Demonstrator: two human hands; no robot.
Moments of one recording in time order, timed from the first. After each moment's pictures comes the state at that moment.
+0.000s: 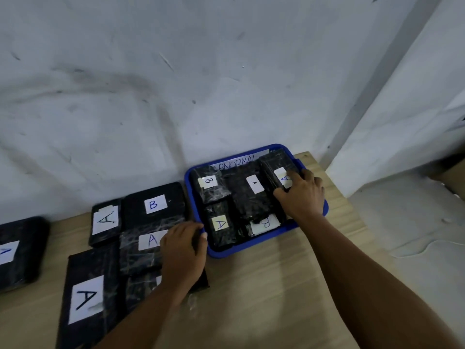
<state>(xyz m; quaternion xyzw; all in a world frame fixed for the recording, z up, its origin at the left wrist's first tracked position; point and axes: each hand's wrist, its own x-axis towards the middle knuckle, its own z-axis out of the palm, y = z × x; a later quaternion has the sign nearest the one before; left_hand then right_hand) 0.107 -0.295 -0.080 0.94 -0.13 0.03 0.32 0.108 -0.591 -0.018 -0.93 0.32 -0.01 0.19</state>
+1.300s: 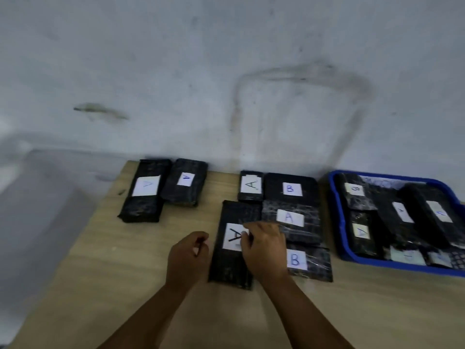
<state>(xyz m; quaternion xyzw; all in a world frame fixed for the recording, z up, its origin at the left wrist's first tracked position) 0.030 -0.007 -0.084 0.91 0.11 0.11 0.39 0.066 -0.198 -0.068 -0.95 -0.05 -0.10 0.28</state>
